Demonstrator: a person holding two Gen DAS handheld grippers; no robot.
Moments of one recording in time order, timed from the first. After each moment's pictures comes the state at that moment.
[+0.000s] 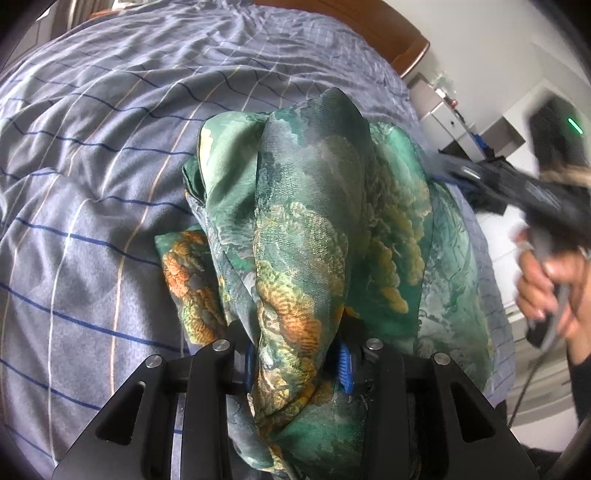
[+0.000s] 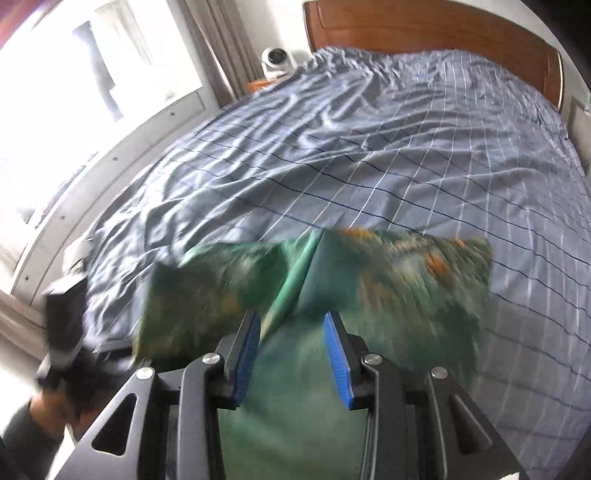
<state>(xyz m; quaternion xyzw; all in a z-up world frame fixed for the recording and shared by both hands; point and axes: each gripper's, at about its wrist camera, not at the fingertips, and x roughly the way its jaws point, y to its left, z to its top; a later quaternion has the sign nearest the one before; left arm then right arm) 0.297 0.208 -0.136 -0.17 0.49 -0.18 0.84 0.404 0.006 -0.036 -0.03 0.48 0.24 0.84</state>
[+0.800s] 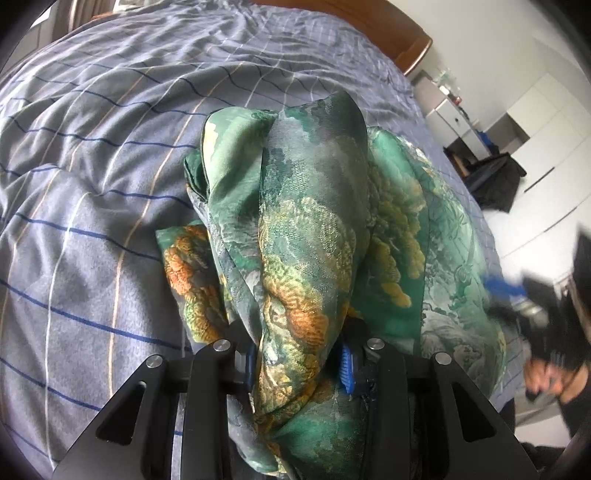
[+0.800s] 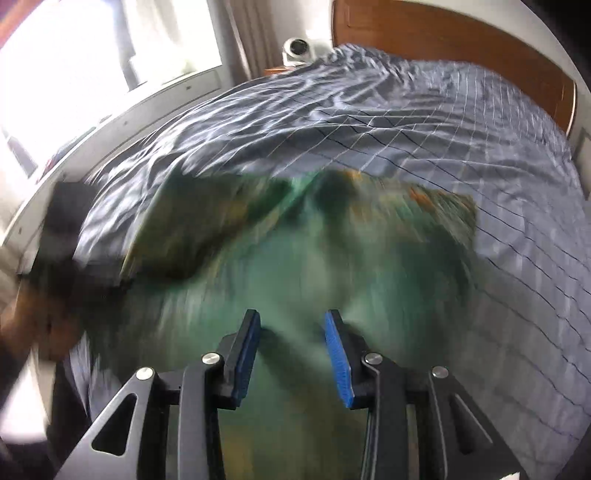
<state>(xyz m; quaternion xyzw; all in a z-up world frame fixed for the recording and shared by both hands) 0.299 0.204 -0.142 -0.17 0.49 -0.17 0.84 0.297 -0.037 -0.065 -0.10 0.45 0.27 0.84</state>
